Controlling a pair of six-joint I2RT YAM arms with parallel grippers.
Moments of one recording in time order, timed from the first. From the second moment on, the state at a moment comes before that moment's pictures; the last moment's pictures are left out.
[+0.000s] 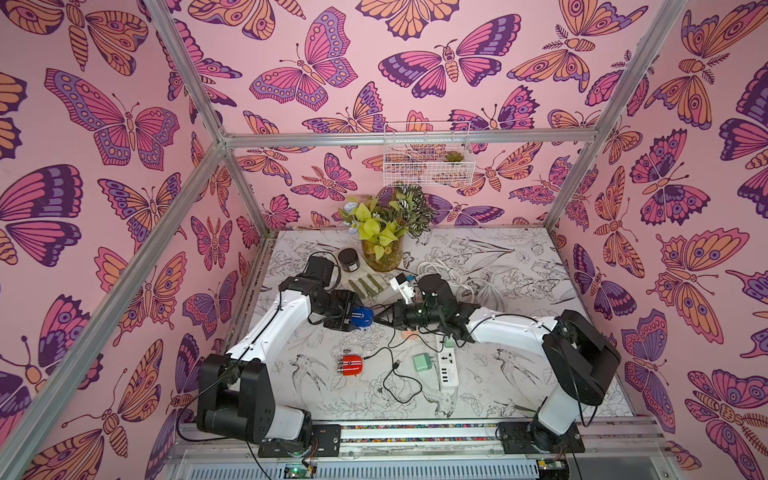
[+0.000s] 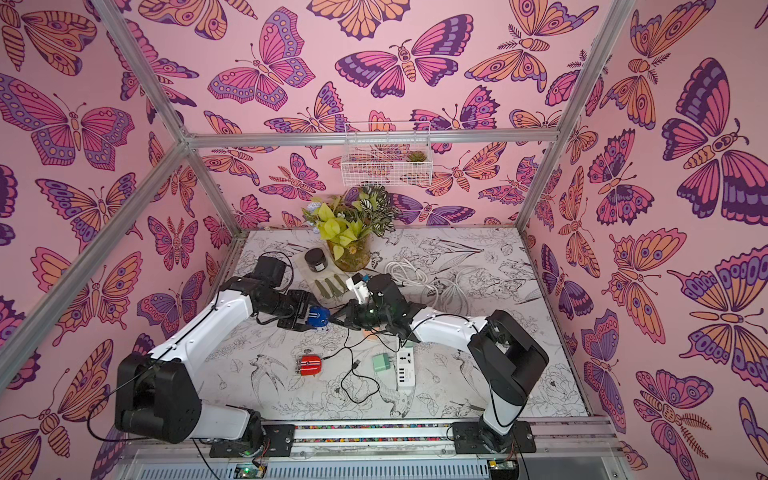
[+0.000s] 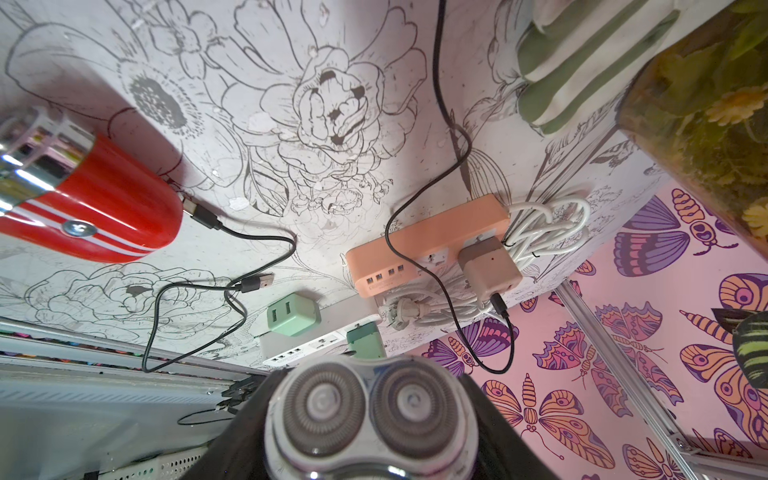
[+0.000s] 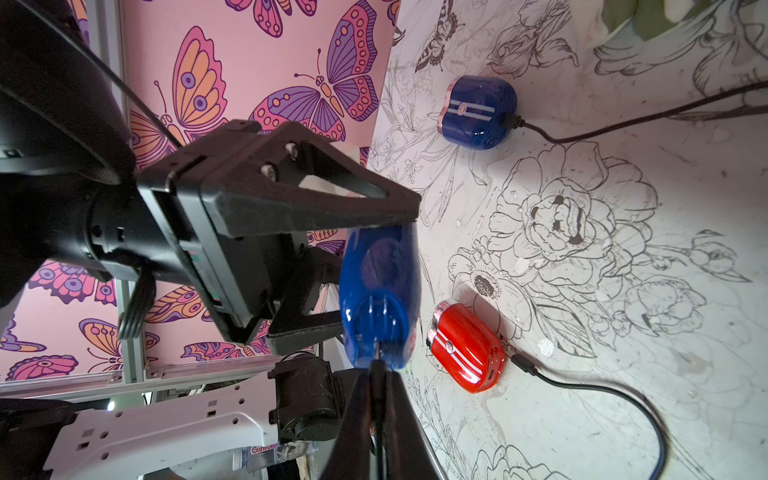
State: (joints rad) left arm -0.20 1.43 1.08 -0.88 0.53 -1.55; right arm 0.83 1.71 1.01 0.27 -0.60 1.01
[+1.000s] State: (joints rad) left arm -0.20 1.43 1.08 -0.90 0.52 -1.55; right arm 0.84 1.72 1.02 0.25 -0.59 0.92
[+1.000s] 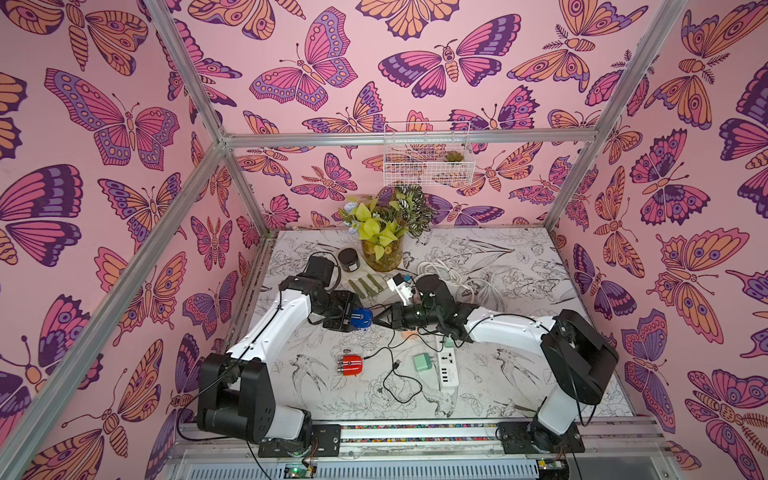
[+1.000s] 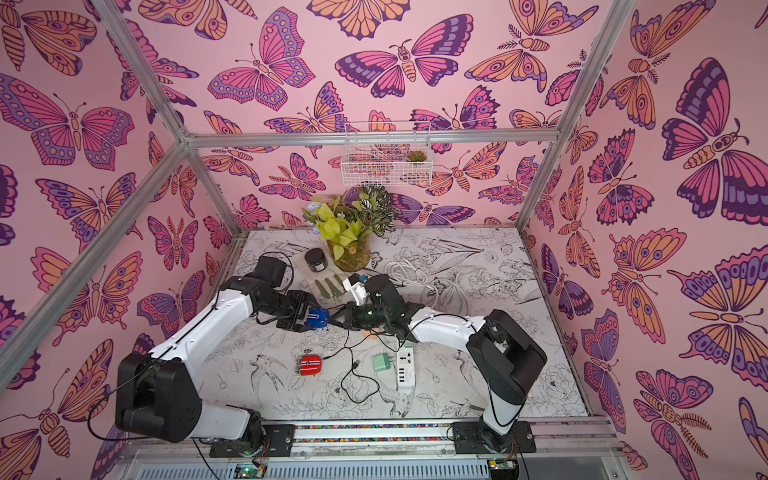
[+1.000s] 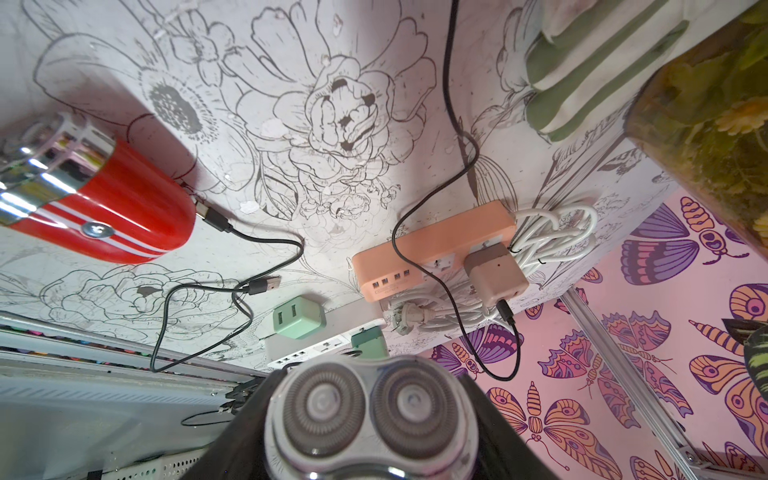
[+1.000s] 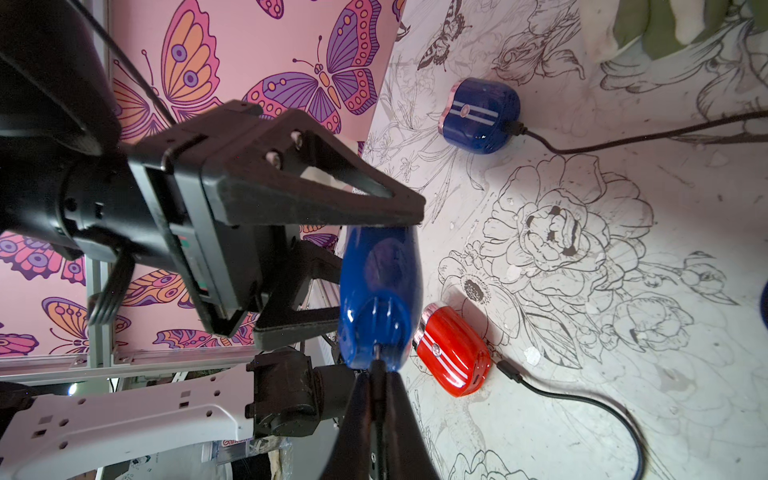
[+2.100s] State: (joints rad) left arm -0.25 1.39 1.09 -0.90 0.40 -1.59; right arm 0.79 1.82 1.07 0.31 -0.78 0.97
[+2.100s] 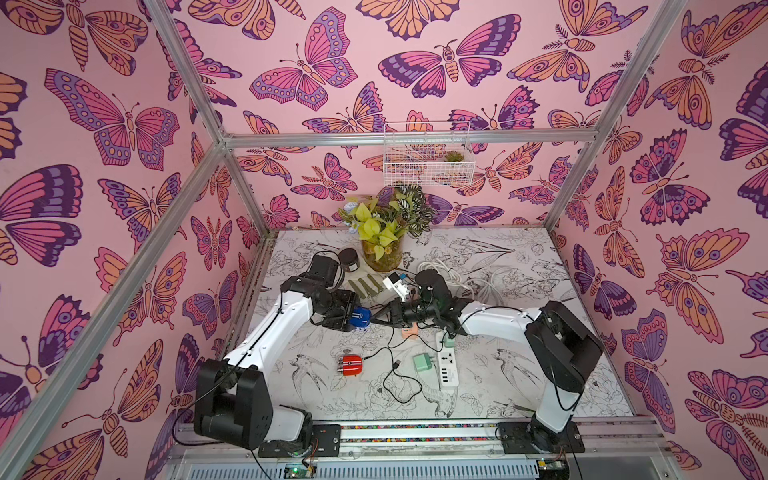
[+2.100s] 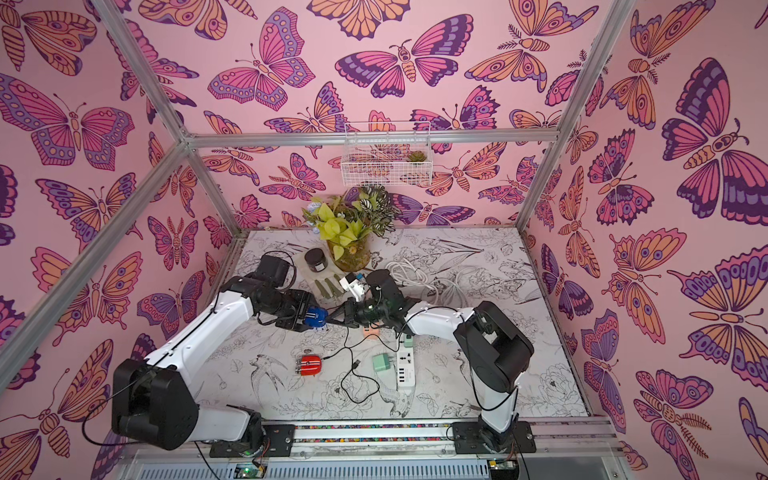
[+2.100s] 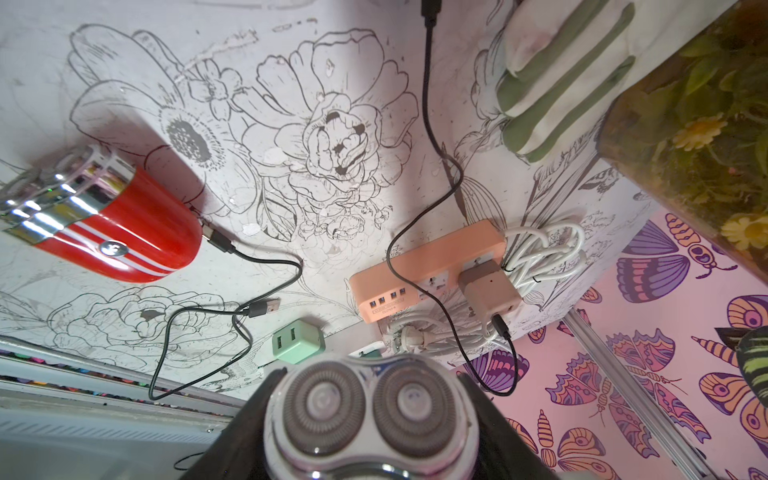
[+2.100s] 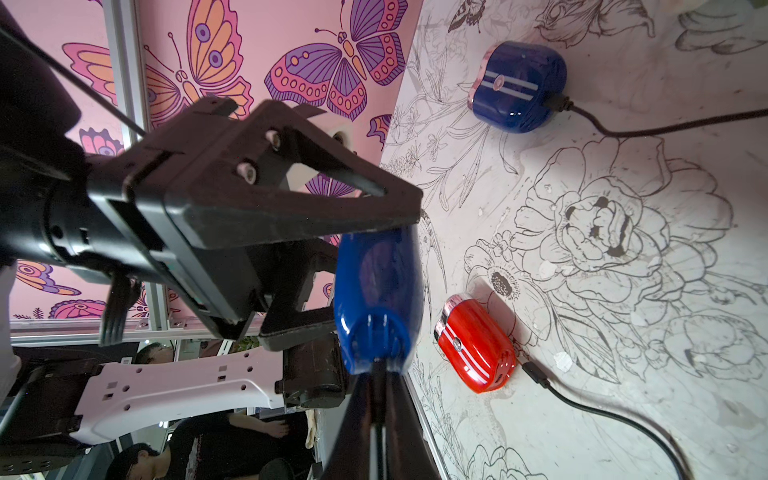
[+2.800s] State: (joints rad) left arm -0.29 1.35 1.04 -0.86 0.46 -1.67; right arm 0.64 1.43 0.95 0.07 -0.62 0.97
